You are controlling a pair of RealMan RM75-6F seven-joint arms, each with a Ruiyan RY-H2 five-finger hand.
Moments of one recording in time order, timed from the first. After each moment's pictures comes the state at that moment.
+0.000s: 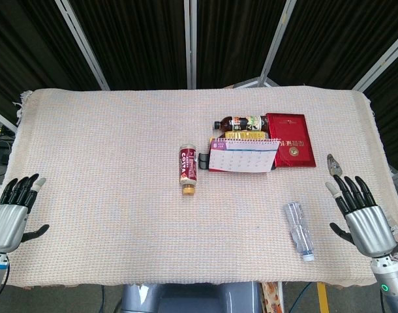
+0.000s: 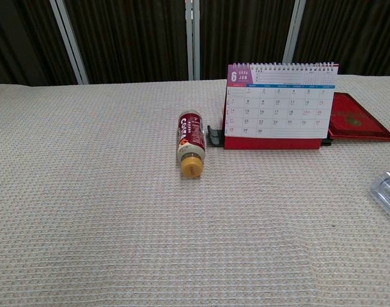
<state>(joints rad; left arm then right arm) -0.14 -1.13 -0.02 -1.64 1.54 1.45 0.15 0.17 -1.20 0.02 -1.32 -1.73 1.63 -0.02</state>
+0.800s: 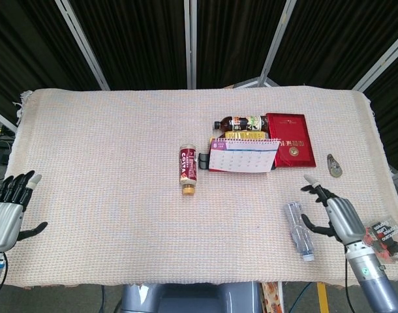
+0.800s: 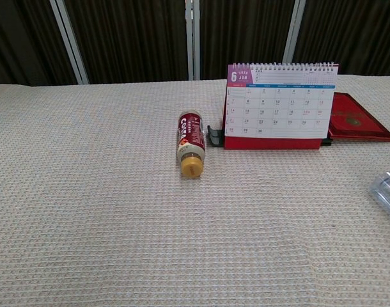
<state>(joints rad) -0.13 -1.12 -0.03 -1.65 1.55 1.48 0.10 0.28 -1.08 0.07 -1.77 -1.47 1.25 0.38</state>
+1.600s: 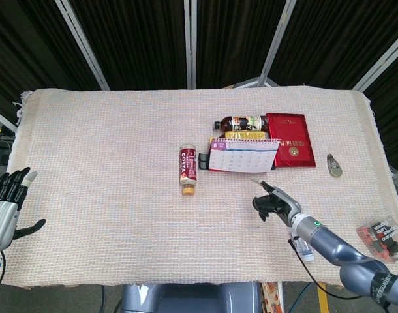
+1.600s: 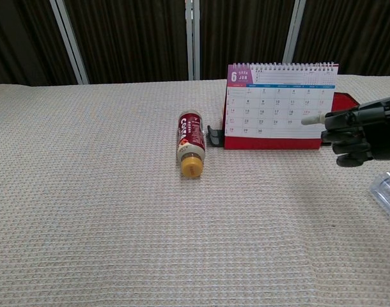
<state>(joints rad) -0.13 -1.11 -0.05 -1.65 1.56 1.51 0.06 0.63 -1.09 0.31 -1.79 -0.95 0.36 1.06</state>
